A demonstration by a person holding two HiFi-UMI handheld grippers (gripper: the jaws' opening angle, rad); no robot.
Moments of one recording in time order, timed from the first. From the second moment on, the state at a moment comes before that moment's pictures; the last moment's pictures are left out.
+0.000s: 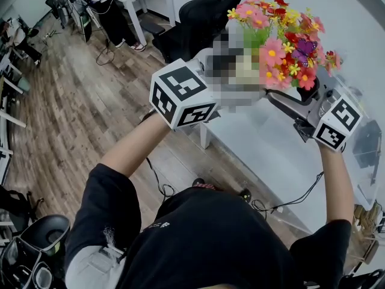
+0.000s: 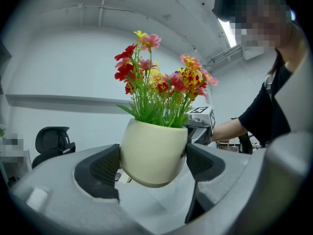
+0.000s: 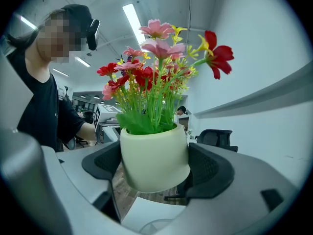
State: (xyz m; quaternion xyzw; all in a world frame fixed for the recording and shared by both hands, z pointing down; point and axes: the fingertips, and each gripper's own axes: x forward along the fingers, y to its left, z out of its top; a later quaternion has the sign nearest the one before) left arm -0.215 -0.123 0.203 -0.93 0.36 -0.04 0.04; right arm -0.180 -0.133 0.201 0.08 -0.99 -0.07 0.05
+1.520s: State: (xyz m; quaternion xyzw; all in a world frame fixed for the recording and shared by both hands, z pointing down) left arm -0.195 -0.040 0.215 -0.94 0.35 -0.04 0.04; right arm -0.159 -0.049 0.213 0.09 -0.99 -0.07 0.04
